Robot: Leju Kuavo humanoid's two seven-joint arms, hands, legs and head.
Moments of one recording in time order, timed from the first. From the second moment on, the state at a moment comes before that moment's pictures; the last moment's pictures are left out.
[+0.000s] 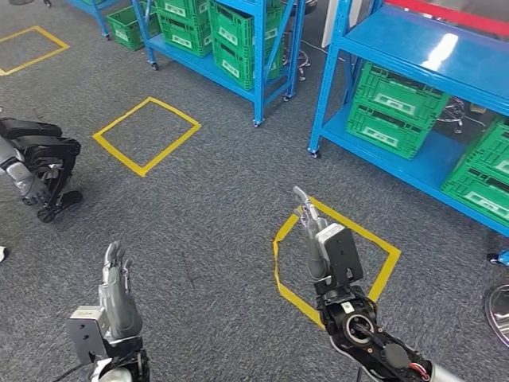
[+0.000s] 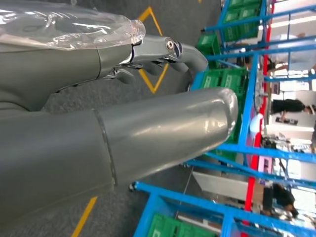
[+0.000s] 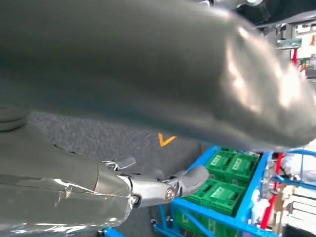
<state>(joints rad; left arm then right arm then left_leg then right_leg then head) -0.11 0.08 -0.73 -1.41 0.42 0.65 -0.57 -0.07 -0.24 0.75 -1.74 -0.20 -0.55 -0.27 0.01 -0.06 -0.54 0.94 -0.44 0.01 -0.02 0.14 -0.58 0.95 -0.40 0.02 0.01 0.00</state>
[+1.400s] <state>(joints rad) -0.13 0.10 -0.77 -1.44 0.41 0.66 -0.55 -0.08 -0.24 0.76 -1.72 -0.22 -0.53 -0.29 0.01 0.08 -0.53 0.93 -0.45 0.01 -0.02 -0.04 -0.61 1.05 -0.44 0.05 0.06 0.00</state>
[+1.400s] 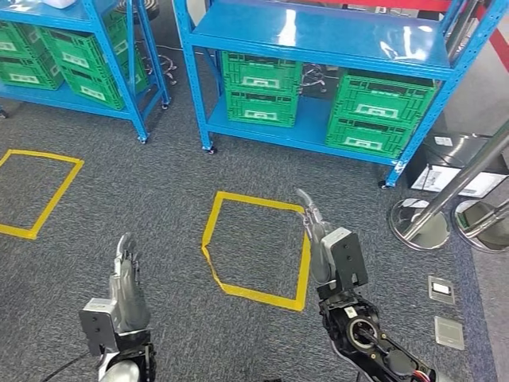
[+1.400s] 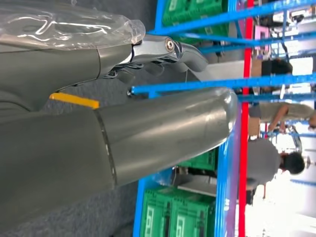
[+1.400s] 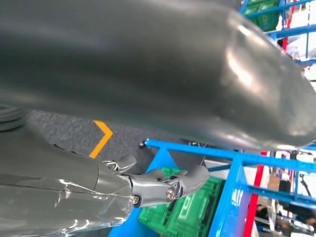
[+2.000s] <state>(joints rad) -0.12 0.12 -0.78 -1.46 0.39 0.67 -0.54 -0.08 -0.23 0.76 -1.72 -0.21 -0.52 -0.29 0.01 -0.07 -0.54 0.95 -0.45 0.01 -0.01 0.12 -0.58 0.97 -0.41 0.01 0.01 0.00</state>
